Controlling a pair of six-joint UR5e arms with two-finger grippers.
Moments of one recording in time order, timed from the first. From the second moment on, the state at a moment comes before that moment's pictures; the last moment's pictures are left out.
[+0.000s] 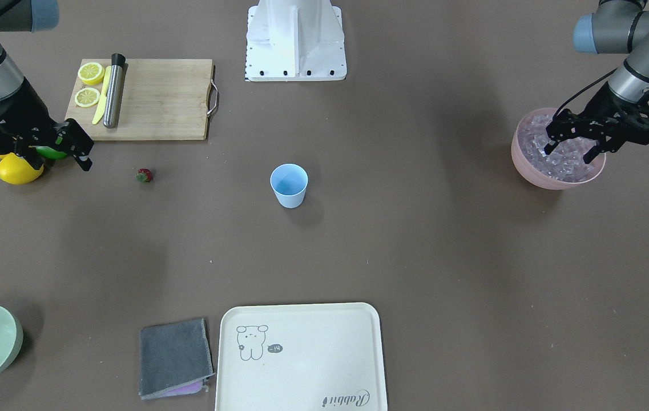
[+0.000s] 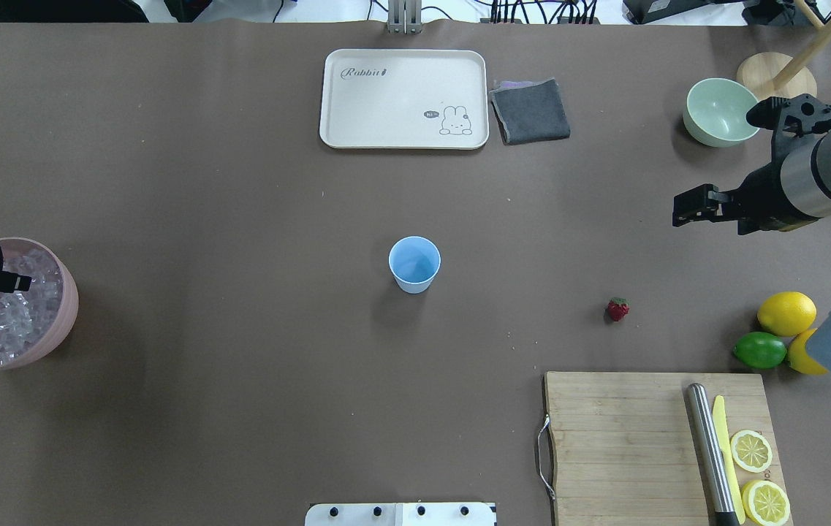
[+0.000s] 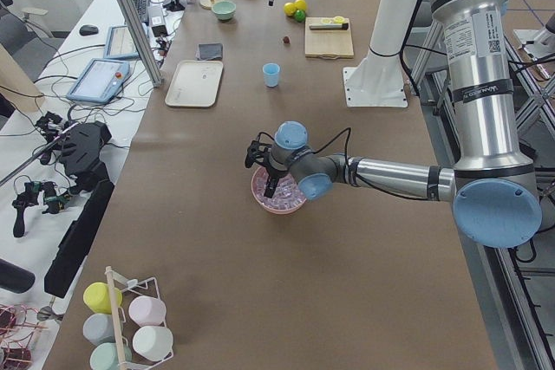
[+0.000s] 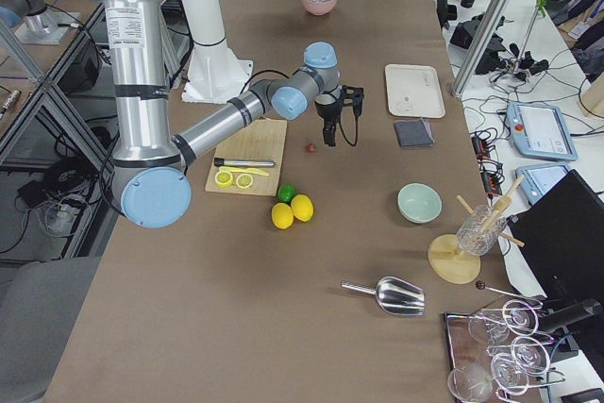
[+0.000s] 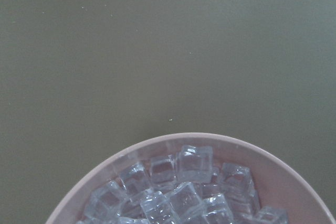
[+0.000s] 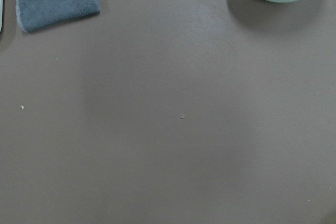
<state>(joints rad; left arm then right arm) -0.93 -1.36 -1.79 -2.41 -2.10 -0.76 0.90 -1.51 2.04 -1.37 2.03 1.05</state>
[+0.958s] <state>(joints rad) -0.85 -1.33 -1.80 -2.41 -2.07 -0.78 0.90 -1.51 2.04 -1.37 2.03 1.05</state>
